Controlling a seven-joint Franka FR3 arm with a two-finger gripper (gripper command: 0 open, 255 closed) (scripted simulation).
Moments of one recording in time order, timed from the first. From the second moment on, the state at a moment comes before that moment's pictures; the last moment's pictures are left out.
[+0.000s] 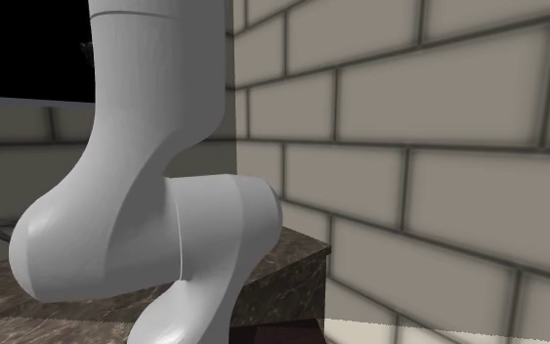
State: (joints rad) arm 0.34 -0.11 0.10 -1.48 0.06 1.44 0.08
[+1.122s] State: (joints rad) arm 0.57 0.23 0.31 -1.10 -0.06 1.41 0.50
